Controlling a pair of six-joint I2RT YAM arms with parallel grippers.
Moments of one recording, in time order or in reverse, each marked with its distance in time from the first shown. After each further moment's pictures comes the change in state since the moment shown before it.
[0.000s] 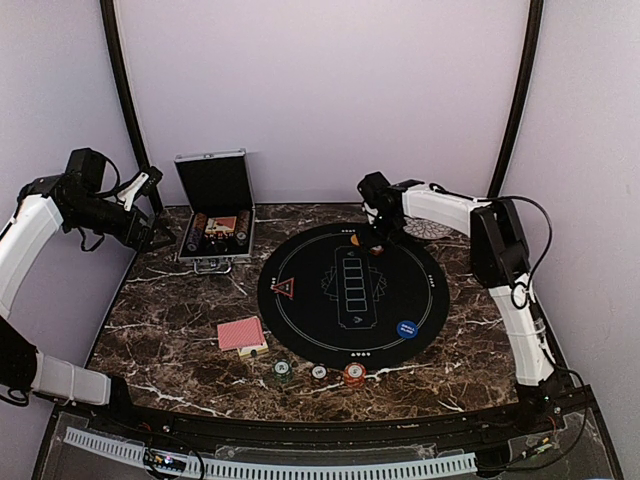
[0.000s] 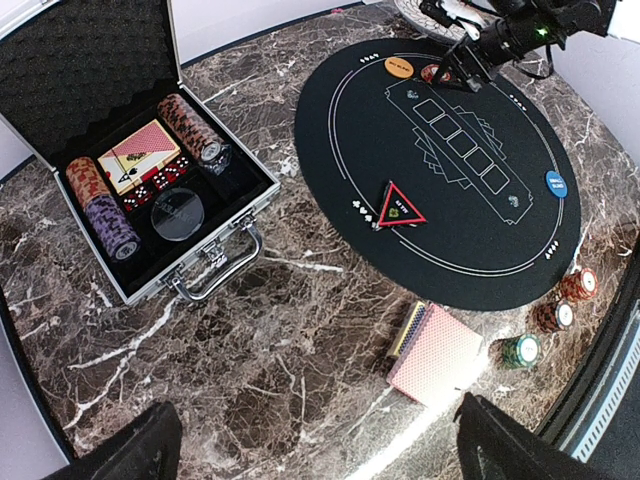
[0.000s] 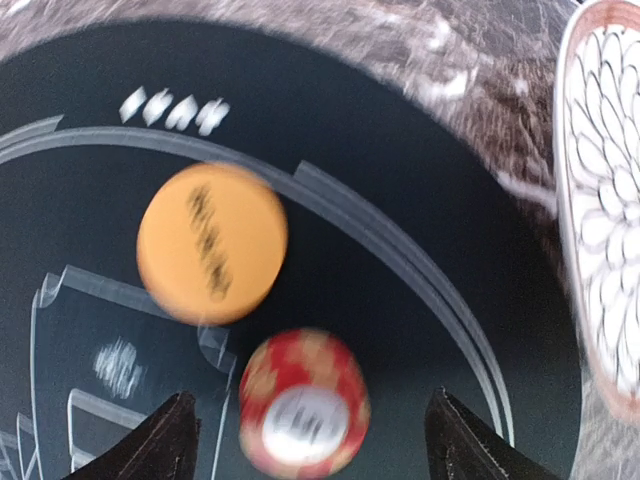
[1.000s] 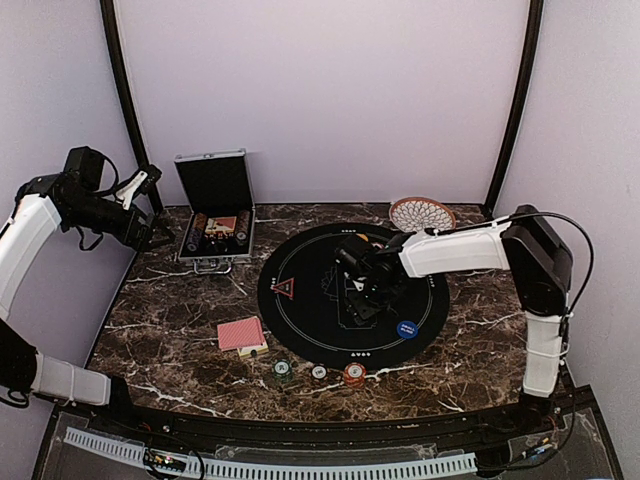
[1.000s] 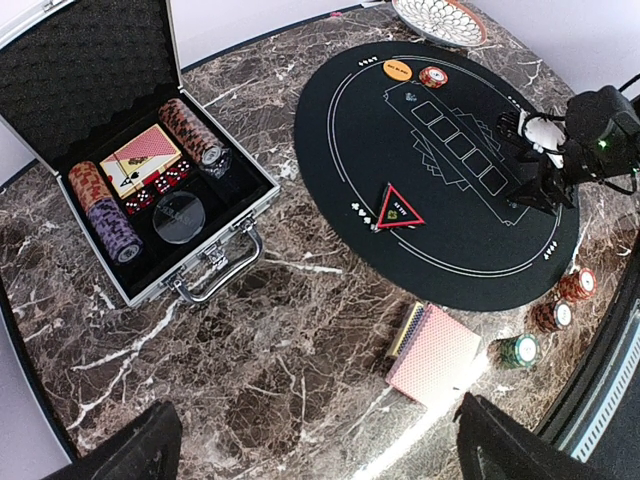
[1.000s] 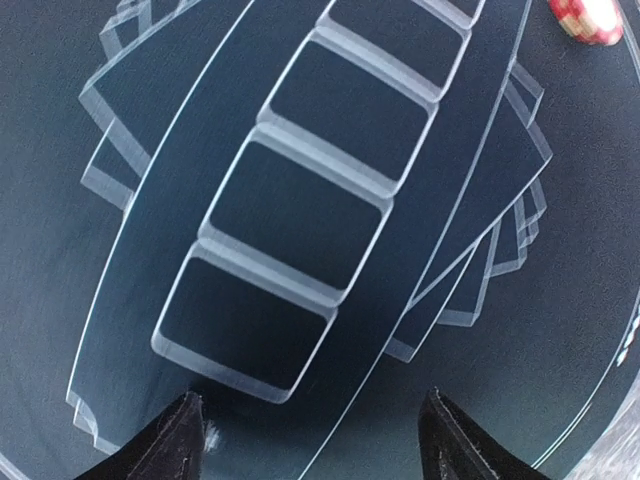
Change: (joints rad) left arm 0.000 -0.006 0.013 -0.011 0.001 0.003; right arm 0.346 -0.430 -0.752 0.166 0.090 0.085
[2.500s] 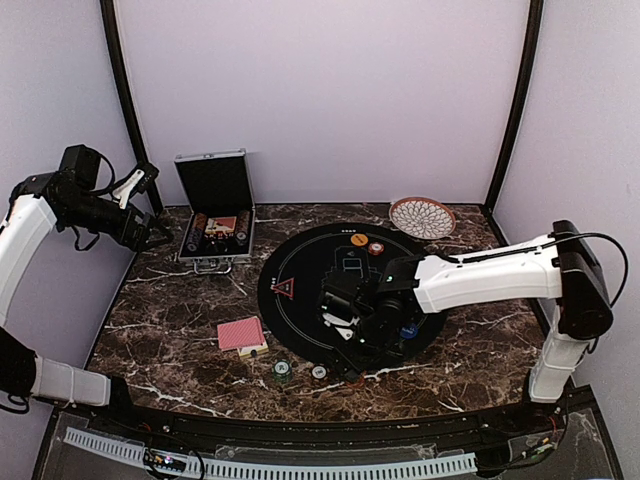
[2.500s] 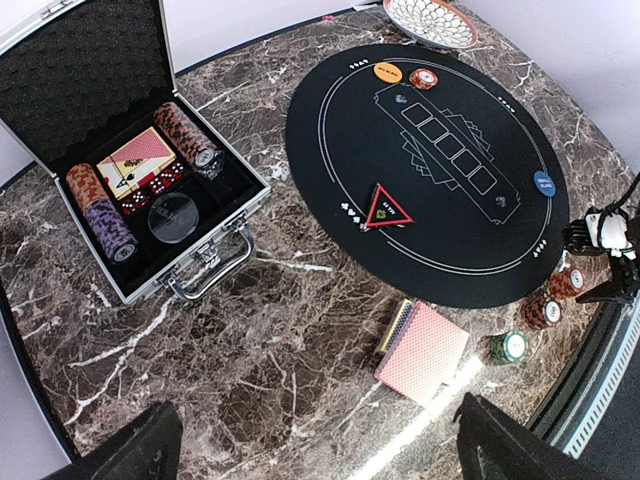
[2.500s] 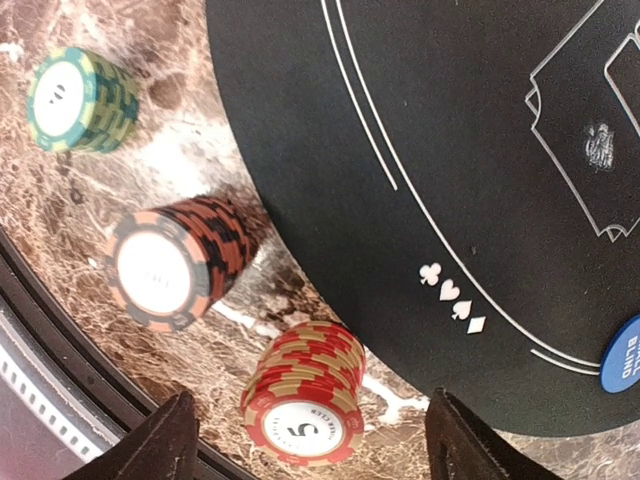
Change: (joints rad) left arm 0.000 -0.022 0.019 -0.041 0.011 0.000; right arm 0.302 -0.213 -0.098 -0.169 -0.284 0.095
